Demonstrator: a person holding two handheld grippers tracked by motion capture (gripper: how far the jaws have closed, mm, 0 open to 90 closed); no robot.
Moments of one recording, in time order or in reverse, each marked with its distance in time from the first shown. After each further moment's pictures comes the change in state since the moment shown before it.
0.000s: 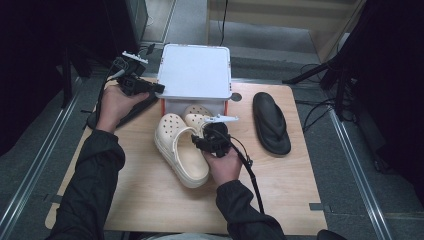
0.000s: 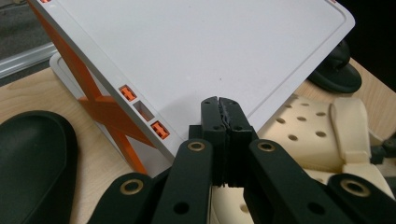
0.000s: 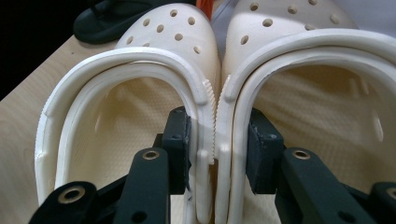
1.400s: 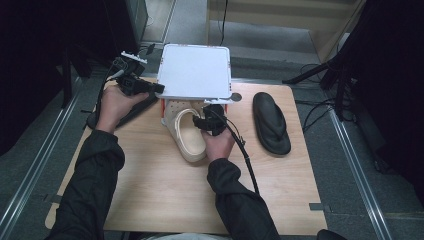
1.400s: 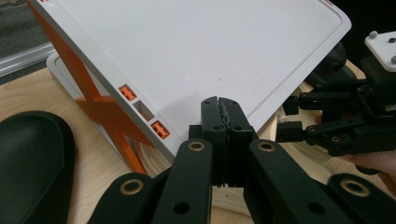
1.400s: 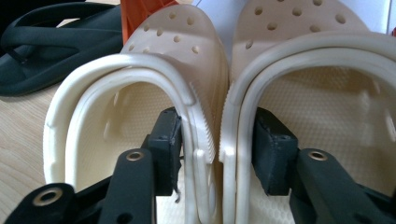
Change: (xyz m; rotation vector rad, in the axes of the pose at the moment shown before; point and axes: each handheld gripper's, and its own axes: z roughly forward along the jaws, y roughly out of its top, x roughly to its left) left arm 0.001 -0.001 0.000 -0.007 -0.009 -0.007; right arm -0.037 0.032 0.061 -0.061 -0.113 0.068
